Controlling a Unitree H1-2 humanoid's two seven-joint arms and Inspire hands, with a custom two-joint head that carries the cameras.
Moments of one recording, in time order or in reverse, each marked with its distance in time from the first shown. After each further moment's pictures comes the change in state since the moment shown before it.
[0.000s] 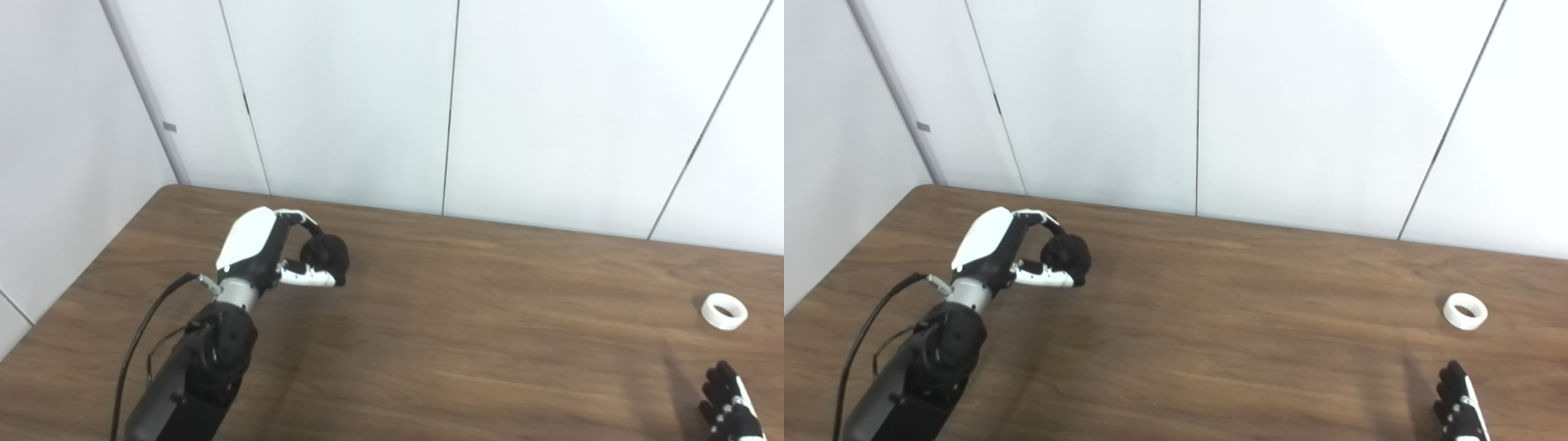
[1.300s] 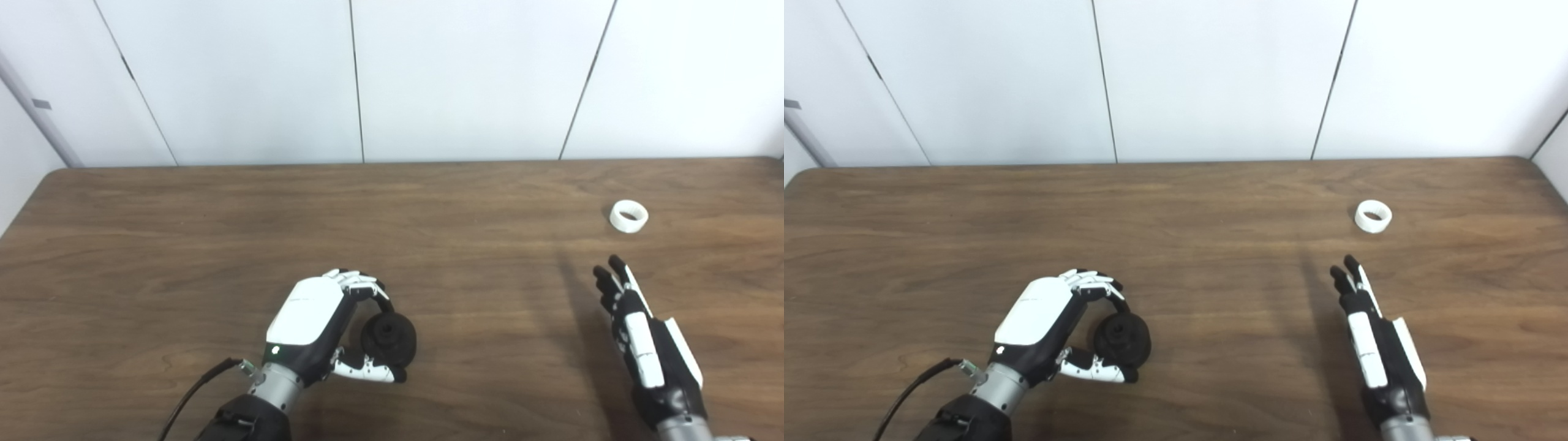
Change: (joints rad) left arm 0.256 -0.225 -0.269 -0.193 0.270 -0.217 -0.144; right arm -0.006 0.027 0.058 -0.134 -0.077 0.165 -0.053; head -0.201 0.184
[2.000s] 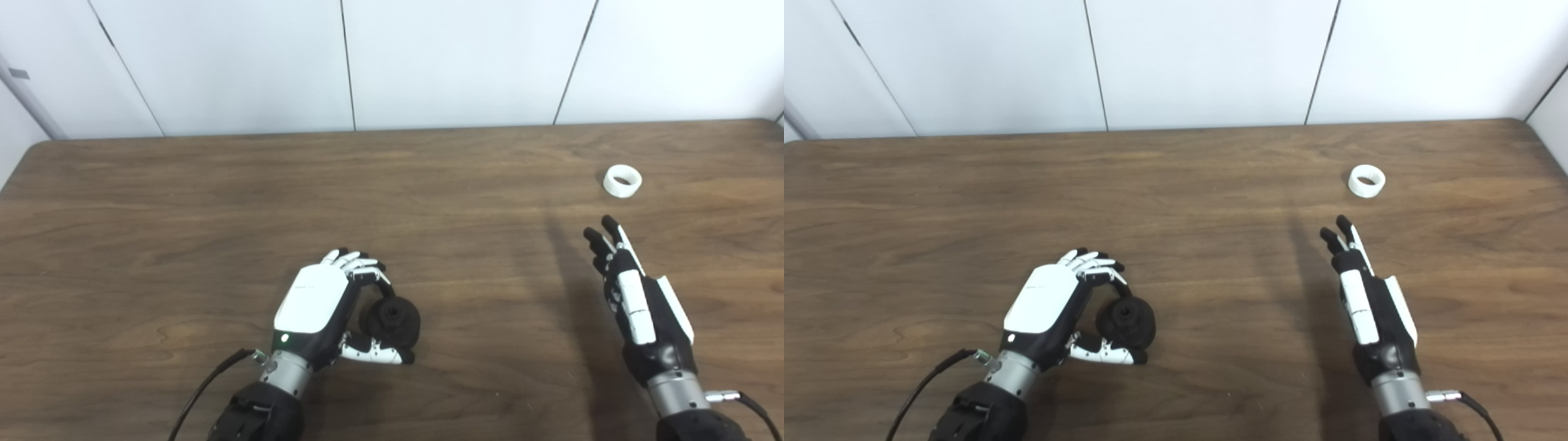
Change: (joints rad) left arm 0.038 -0.045 -0.010 0.104 0.075 -0.077 0.099; right arm -0.004 0.000 0.002 -0.065 0.000 0.080 -0.006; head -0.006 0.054
